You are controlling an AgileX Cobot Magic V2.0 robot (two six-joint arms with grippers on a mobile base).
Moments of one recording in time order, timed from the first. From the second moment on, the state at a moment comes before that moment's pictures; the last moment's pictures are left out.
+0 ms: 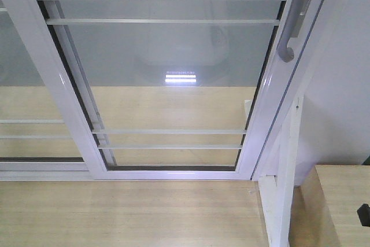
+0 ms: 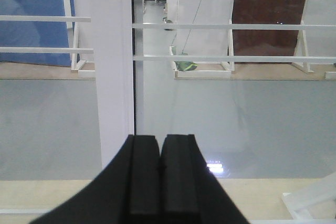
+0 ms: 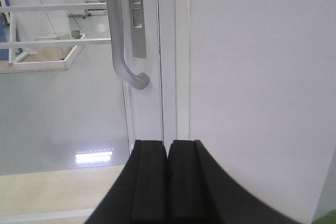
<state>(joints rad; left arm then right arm) -0.03 -0.01 0.03 -0.06 0.11 0.03 -0.10 -0.01 0.03 0.00 0.18 0.02</state>
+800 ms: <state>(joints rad) -0.03 -0.01 0.03 -0.06 0.11 0.03 -0.10 -0.01 0.03 0.00 0.18 0.02</state>
